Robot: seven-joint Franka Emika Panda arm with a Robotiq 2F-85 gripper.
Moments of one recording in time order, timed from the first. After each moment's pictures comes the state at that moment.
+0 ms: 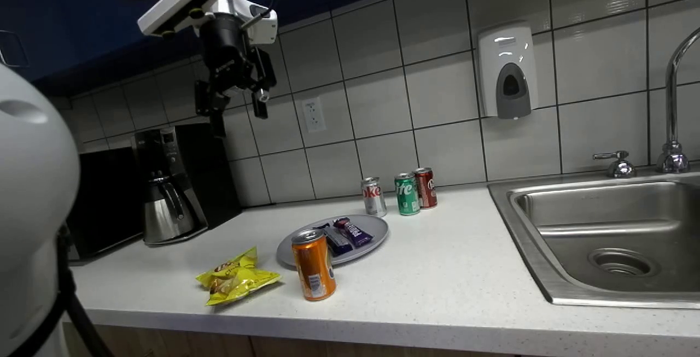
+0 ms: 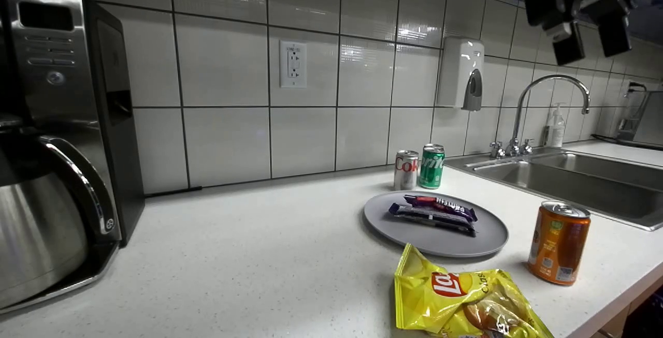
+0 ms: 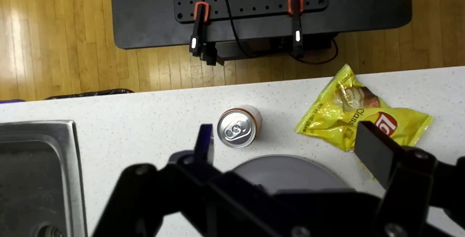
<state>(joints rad) 0.03 -0.41 0.14 -2.29 -0.06 1.56 0.15</state>
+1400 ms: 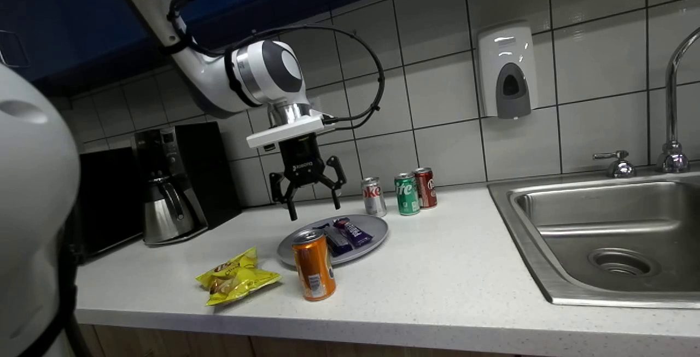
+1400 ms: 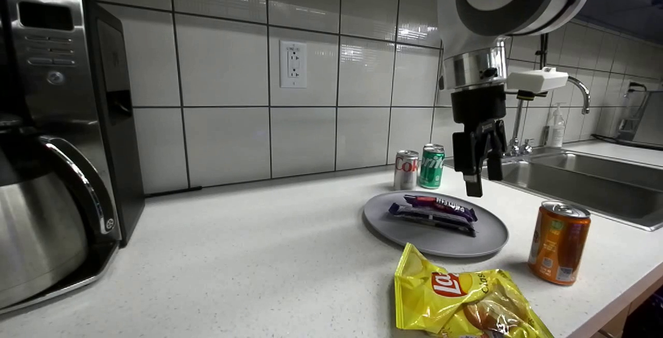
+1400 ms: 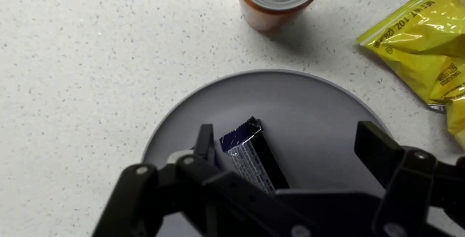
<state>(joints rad) 0.03 0.03 0.04 -2.36 -0.16 2.21 -0.16</state>
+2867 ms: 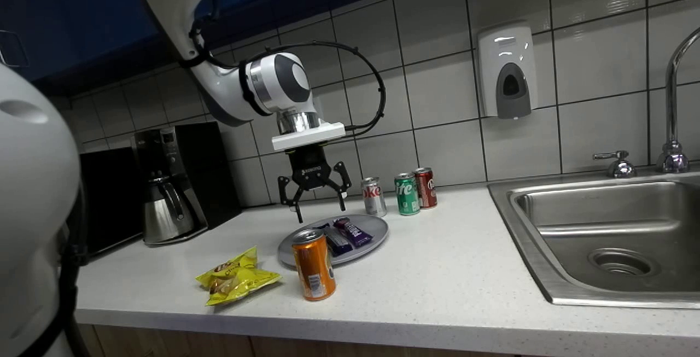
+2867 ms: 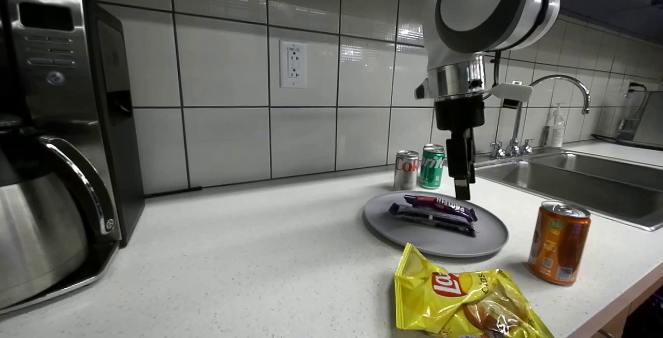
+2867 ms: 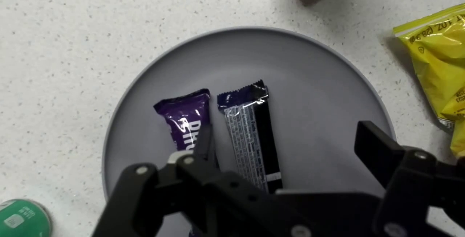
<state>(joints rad) 0.03 0.13 0.05 -2.27 -0.17 2.24 -0.44</state>
